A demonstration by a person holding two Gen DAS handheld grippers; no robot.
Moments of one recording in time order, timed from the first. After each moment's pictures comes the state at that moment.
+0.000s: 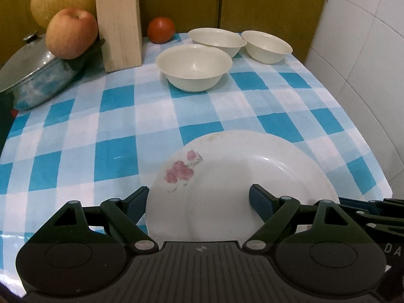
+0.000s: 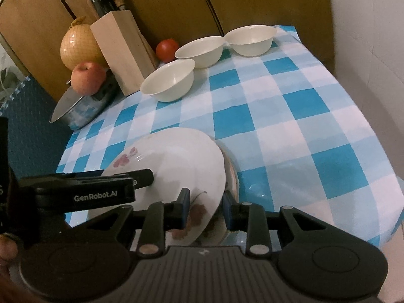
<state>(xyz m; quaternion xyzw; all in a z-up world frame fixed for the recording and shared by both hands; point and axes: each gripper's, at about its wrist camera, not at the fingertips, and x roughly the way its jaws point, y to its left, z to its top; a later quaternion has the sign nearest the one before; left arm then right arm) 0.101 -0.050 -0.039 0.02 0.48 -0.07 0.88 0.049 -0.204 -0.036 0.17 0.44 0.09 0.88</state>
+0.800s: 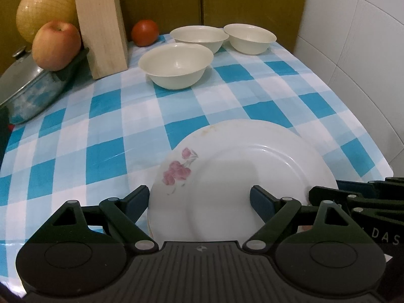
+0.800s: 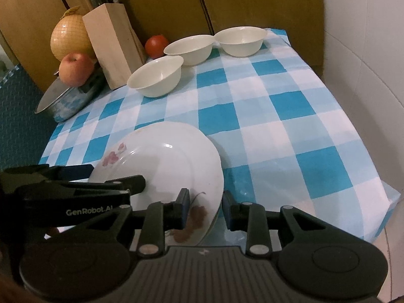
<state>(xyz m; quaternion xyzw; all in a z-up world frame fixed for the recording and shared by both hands) 0.091 -0.068 -0.043 0.07 0.47 -0.09 0.88 0.045 -0.201 -0.036 0.13 0.45 0.06 0.88</state>
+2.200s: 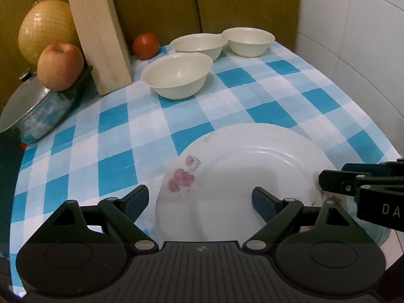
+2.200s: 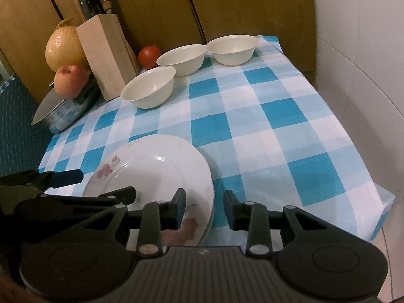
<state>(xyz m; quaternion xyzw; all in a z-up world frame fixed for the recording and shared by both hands) 0.084 -0.076 -0.038 0.12 0.45 -0.07 0.88 0.045 -0.207 -0.035 0.14 0.43 0.05 0.89</state>
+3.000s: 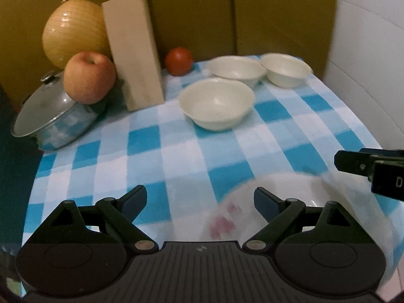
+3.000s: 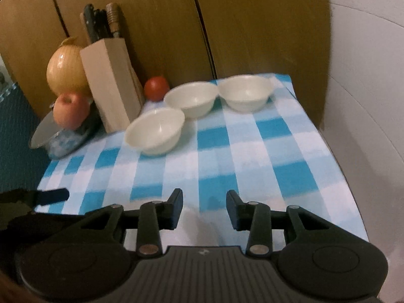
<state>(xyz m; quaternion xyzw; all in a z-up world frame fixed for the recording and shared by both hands) 0.132 -0.048 -0.014 0.08 0.43 -0.02 0.90 0.110 -0.199 0.001 0.11 0.39 0.05 0.91</state>
